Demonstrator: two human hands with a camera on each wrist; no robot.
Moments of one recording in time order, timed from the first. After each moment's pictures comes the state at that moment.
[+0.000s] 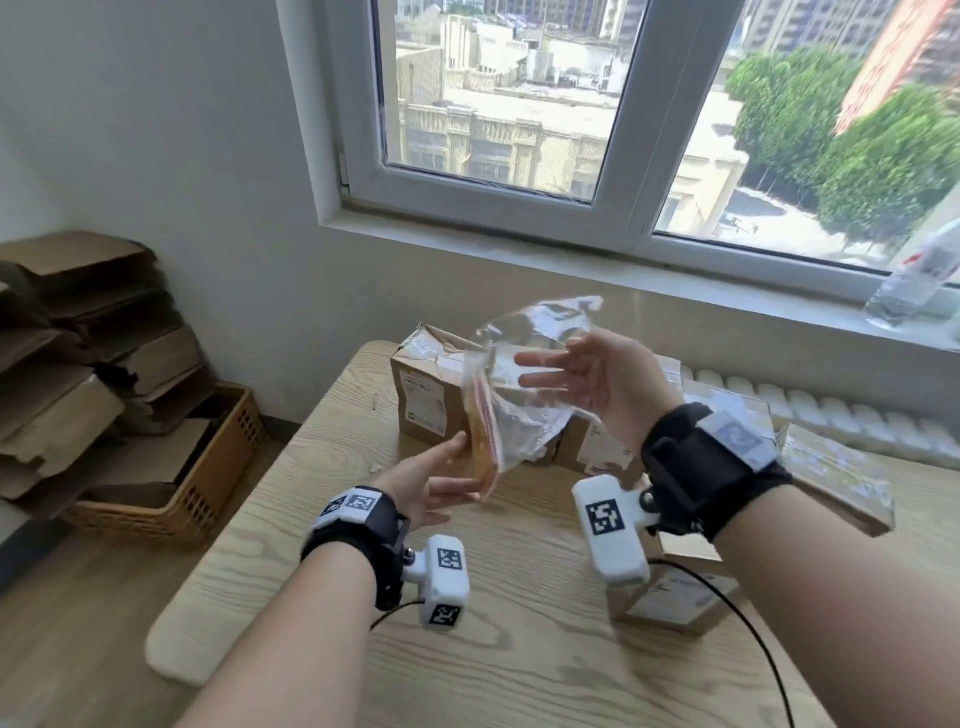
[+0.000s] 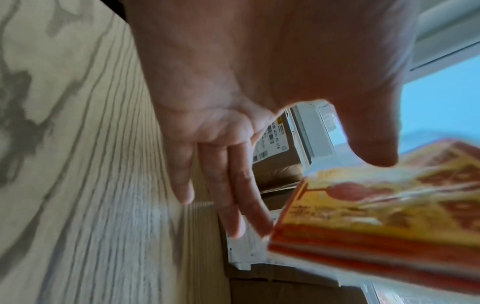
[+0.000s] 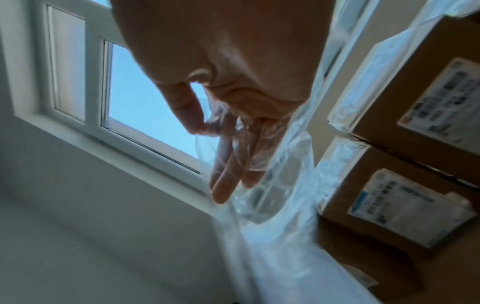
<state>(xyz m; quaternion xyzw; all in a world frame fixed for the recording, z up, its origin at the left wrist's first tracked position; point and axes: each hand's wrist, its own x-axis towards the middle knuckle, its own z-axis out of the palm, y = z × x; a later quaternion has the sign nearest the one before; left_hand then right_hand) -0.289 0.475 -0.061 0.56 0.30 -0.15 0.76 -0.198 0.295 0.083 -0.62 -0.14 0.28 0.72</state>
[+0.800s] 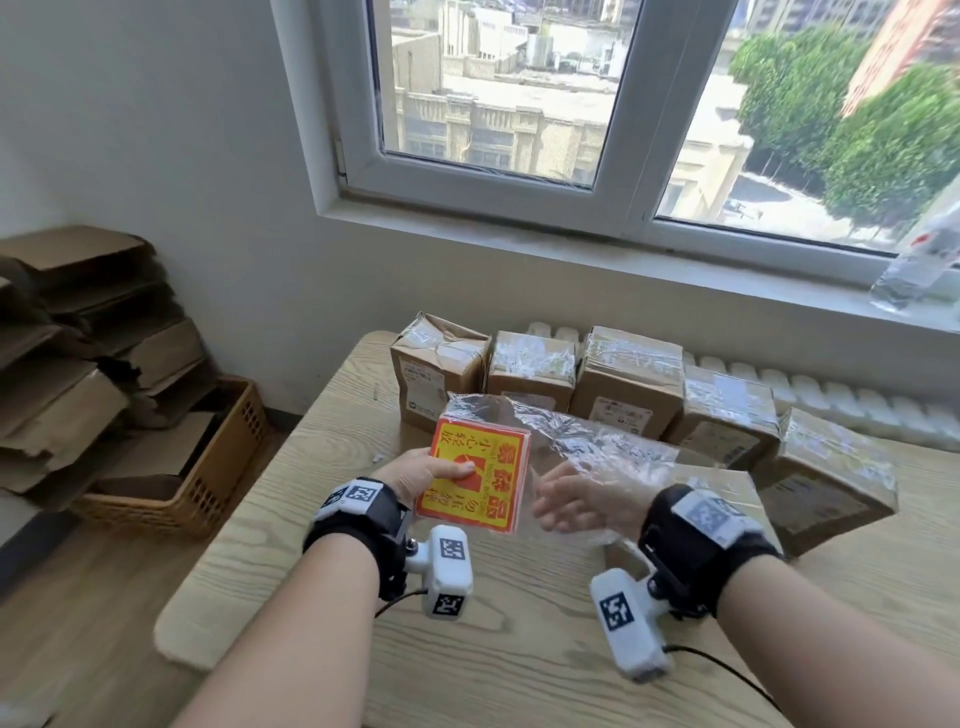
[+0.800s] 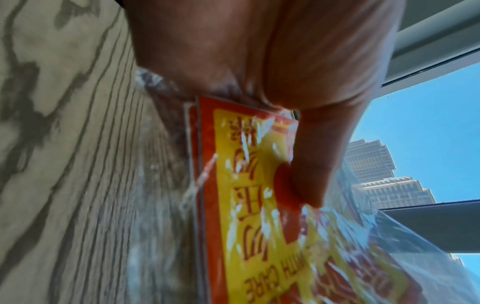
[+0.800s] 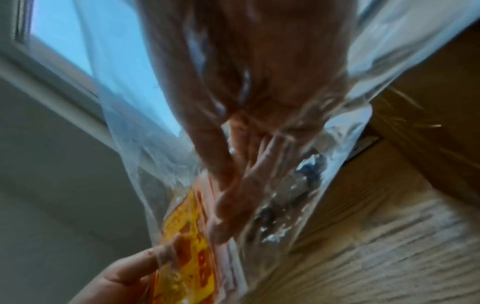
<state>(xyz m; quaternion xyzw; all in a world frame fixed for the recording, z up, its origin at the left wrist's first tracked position) -0.291 0.473 -0.064 0.59 0.29 -0.15 0.74 -0.231 0.265 0.004 -0.71 -0.03 0.49 0.50</state>
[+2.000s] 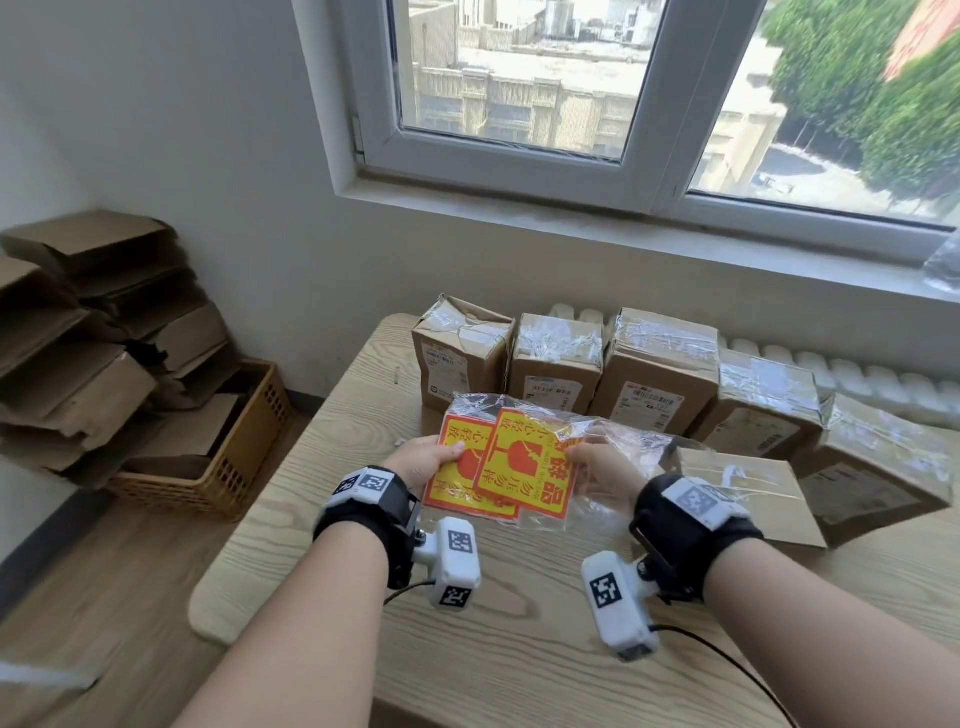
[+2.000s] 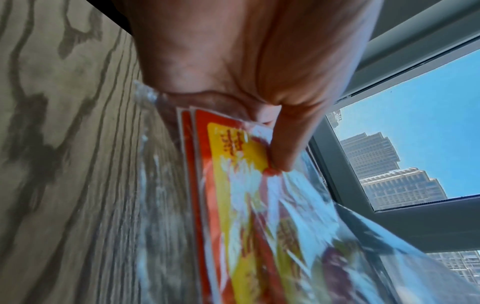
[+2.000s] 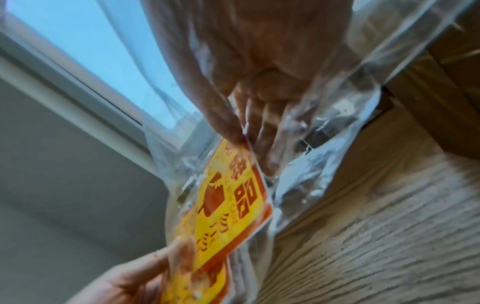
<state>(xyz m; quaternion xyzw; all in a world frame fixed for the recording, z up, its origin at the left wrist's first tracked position) -0.291 0.498 -0.084 0.61 0.34 -0.12 0.71 -0.223 0.297 -0.027 -0.73 0.08 0.39 0.55</state>
